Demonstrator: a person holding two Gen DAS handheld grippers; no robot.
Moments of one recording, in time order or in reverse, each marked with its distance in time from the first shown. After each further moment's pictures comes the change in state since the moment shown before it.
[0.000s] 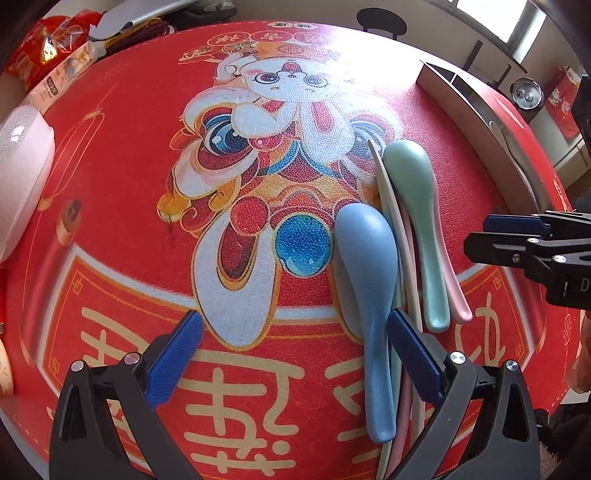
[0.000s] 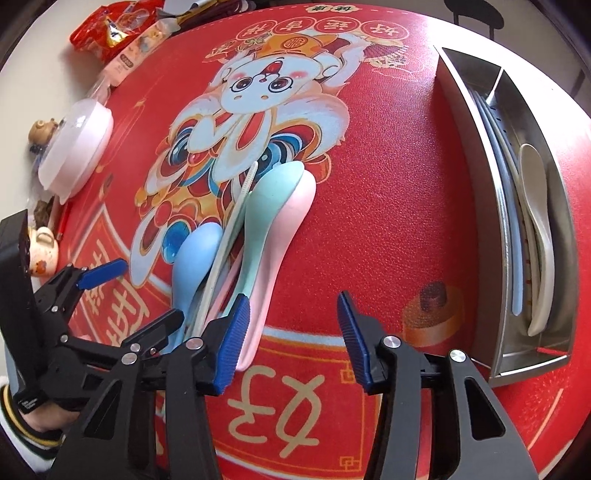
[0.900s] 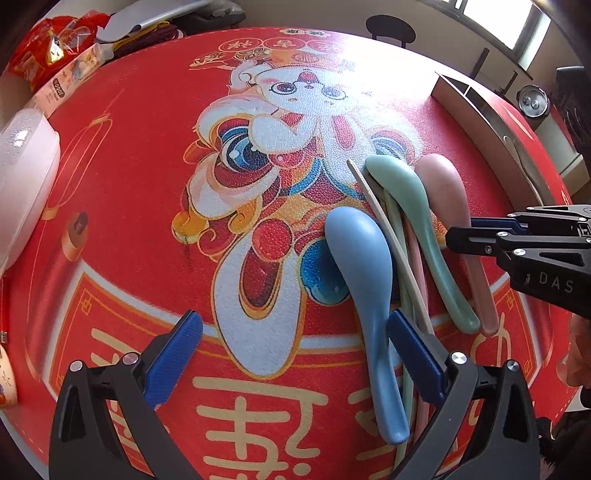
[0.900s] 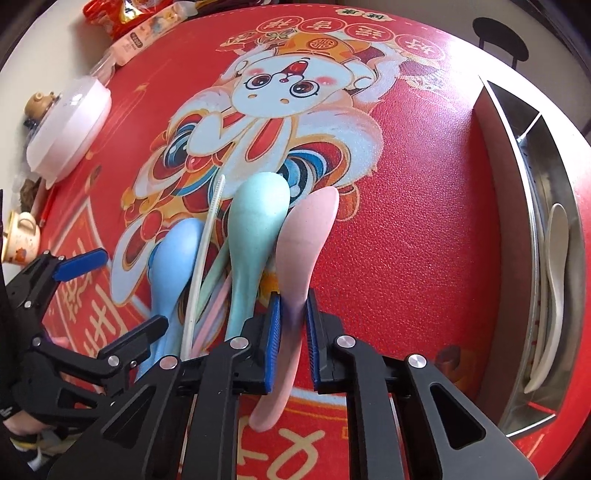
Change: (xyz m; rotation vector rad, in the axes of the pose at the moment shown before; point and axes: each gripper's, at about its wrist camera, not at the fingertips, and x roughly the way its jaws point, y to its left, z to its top) left arm 0.008 0.013 0.014 -0.014 -0.030 0.019; right arm 0.024 0.018 0.025 -0.101 -0.006 -0.054
